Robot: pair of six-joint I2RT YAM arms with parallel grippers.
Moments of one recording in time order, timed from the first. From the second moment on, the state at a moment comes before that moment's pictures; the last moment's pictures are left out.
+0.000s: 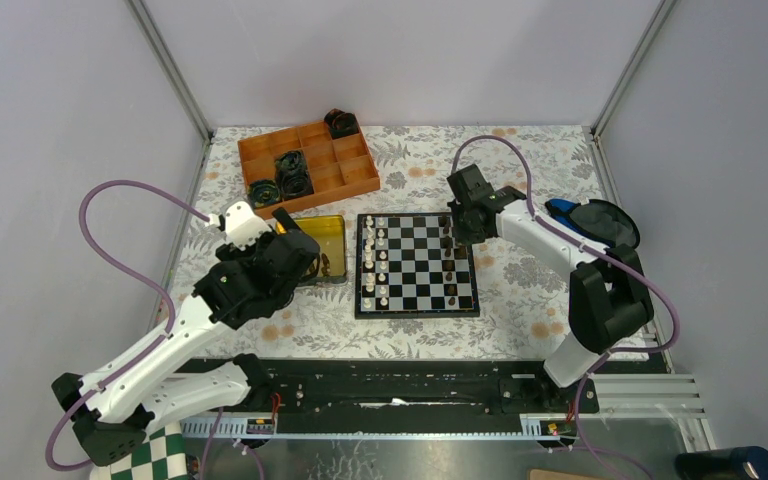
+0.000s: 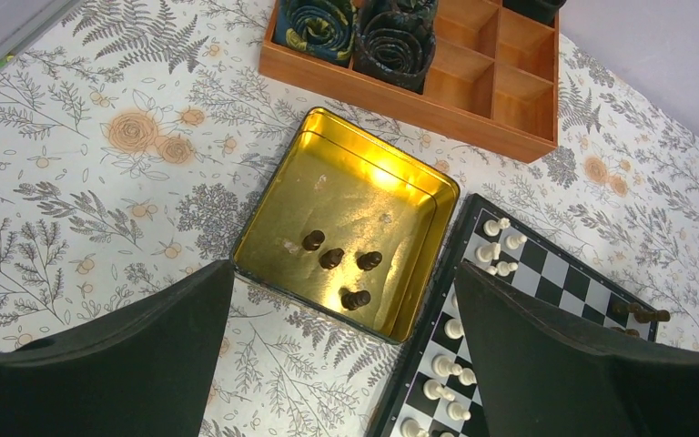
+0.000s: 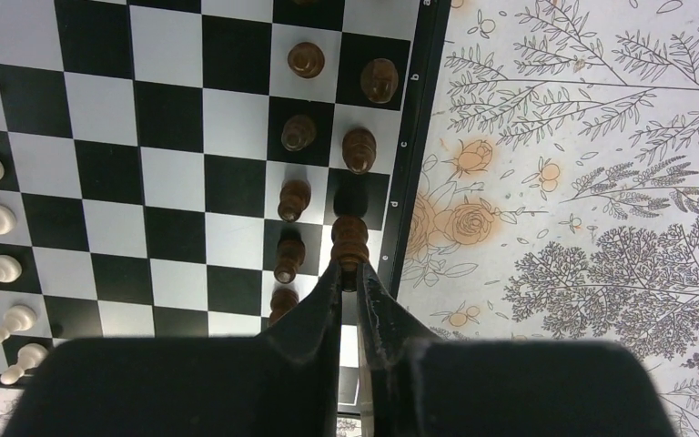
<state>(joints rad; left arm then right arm) -0.82 0.91 1.01 -0.97 -1.00 -1.12 0.50 1.64 1.22 -0.68 0.17 0.31</state>
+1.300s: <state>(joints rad) -0.80 0.92 1.00 -0.97 -1.00 -1.11 0.48 1.69 1.21 -0.64 0.16 0.30</state>
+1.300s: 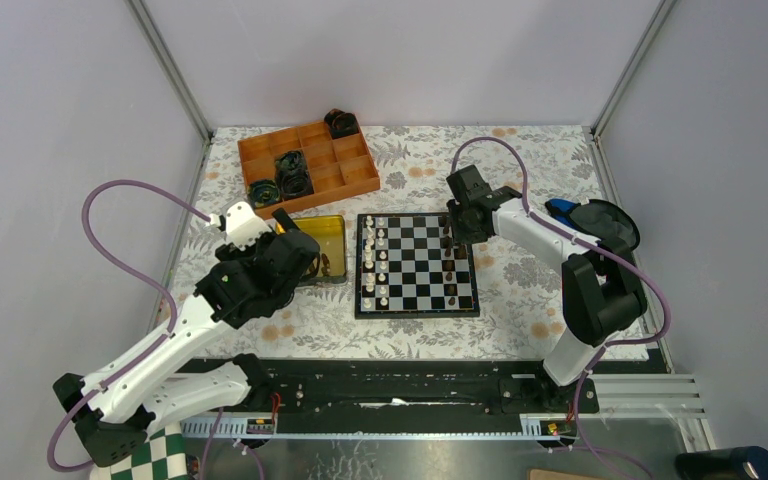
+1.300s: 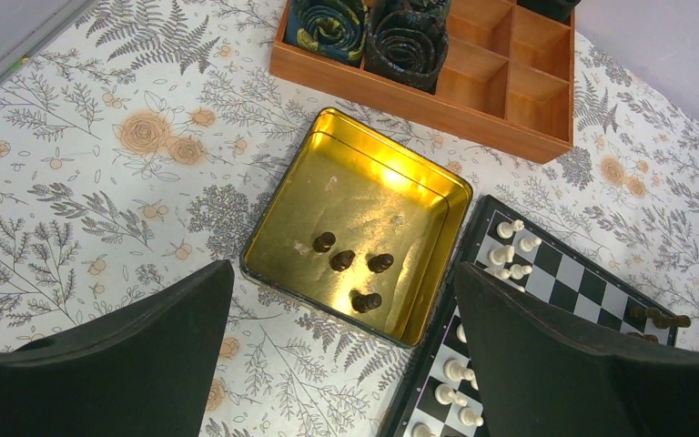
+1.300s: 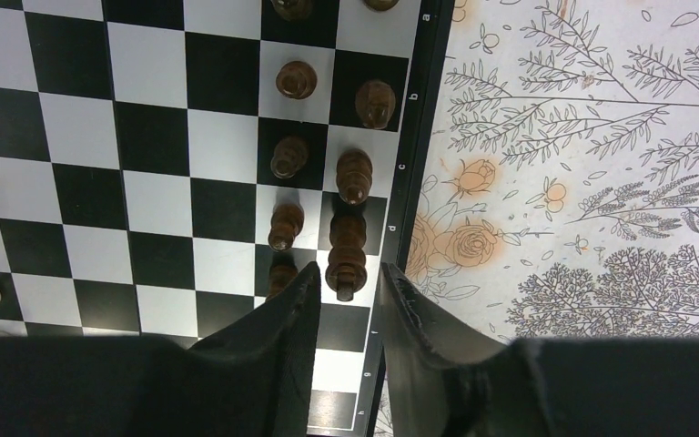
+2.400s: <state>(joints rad) -0.80 0.76 0.99 -0.97 -0.92 -1.06 0.84 1.95 1.88 -0.81 0.11 0.22</state>
